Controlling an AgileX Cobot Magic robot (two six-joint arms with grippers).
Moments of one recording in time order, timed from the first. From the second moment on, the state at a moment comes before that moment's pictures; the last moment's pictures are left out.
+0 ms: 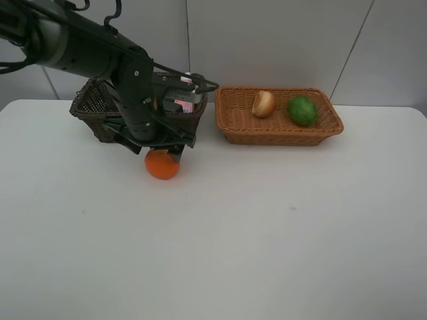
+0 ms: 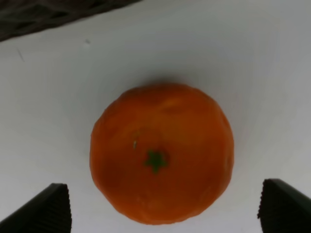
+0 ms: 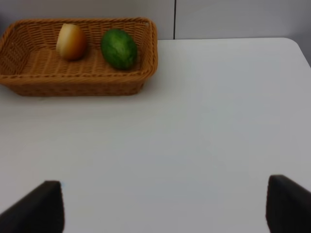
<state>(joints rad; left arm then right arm) -0.57 1.99 -1.25 0.25 0.56 -0.52 0.04 0.00 -0.52 -0.11 1.06 0.08</state>
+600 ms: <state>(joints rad) -0.56 2.02 -1.25 0.26 0.54 -0.52 0.04 0.00 -0.52 -0.11 1.06 0.08</state>
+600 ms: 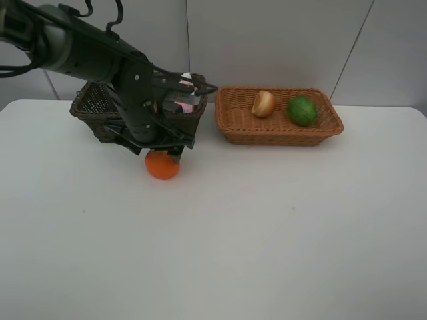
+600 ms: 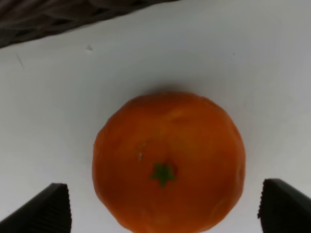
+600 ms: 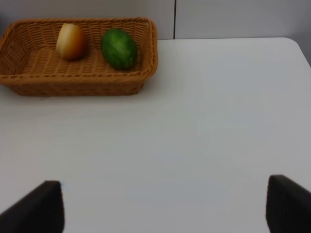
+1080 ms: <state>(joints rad) -0.56 2.06 -1.25 0.26 0.49 -0.51 0.04 0.00 -0.52 -0.11 1.06 0.08</state>
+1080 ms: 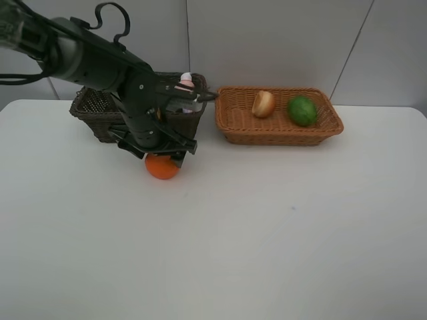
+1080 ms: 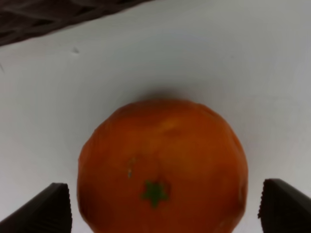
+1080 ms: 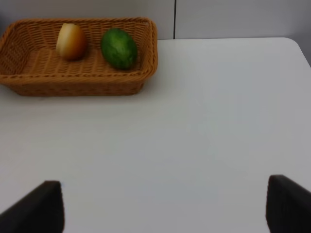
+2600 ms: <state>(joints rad) -0.56 2.13 -1.25 0.28 0.43 -0.46 0.04 0.00 -0.52 -0.11 1.06 0.08</state>
